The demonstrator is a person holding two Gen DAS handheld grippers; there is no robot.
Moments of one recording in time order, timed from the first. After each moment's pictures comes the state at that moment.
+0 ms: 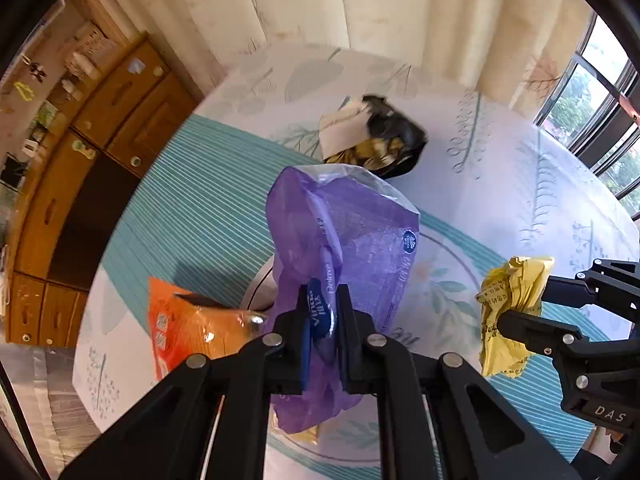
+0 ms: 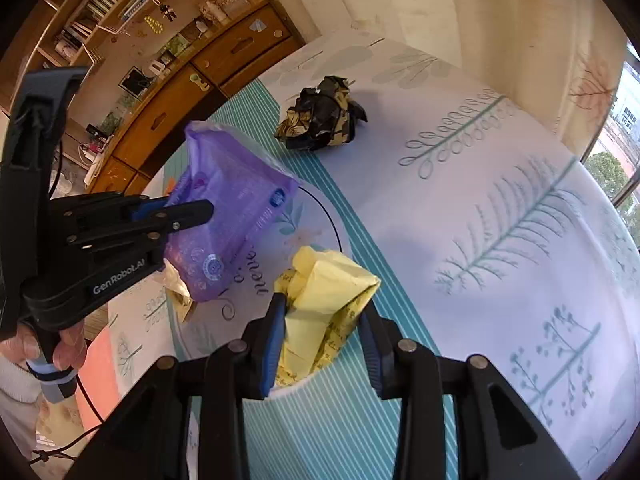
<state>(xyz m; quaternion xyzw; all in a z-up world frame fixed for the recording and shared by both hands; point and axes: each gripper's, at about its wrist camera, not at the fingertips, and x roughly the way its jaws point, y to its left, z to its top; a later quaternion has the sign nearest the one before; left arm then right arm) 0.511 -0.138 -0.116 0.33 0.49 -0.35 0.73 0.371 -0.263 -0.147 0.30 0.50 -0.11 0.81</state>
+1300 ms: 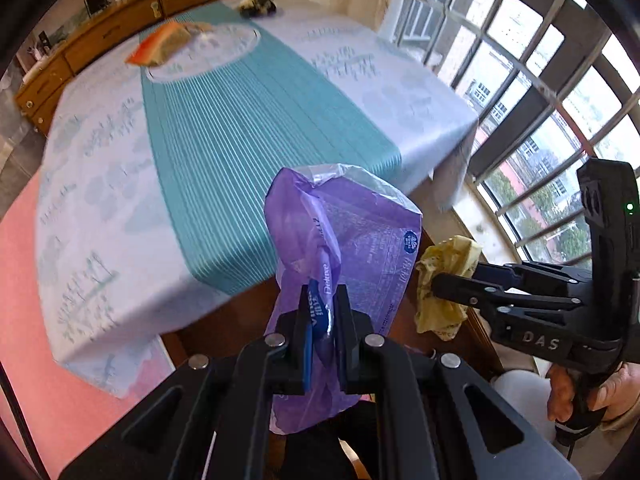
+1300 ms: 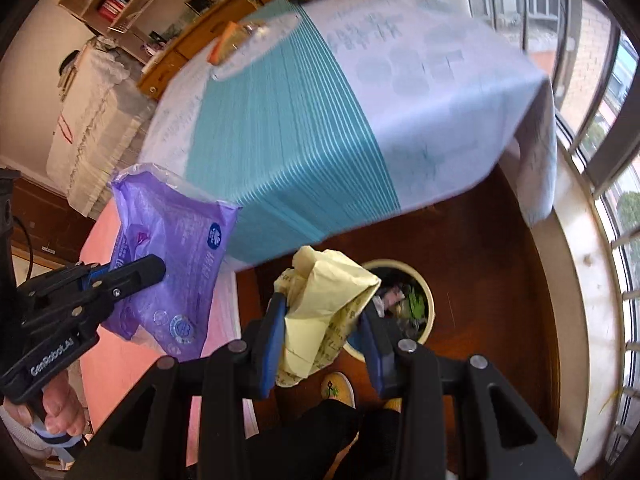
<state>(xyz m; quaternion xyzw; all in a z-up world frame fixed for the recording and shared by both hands) 0.052 -0.053 -0.122 0.12 0.57 -0.25 0.77 -0.011 -0.230 -0.160 0.24 0.57 0.00 0.78</state>
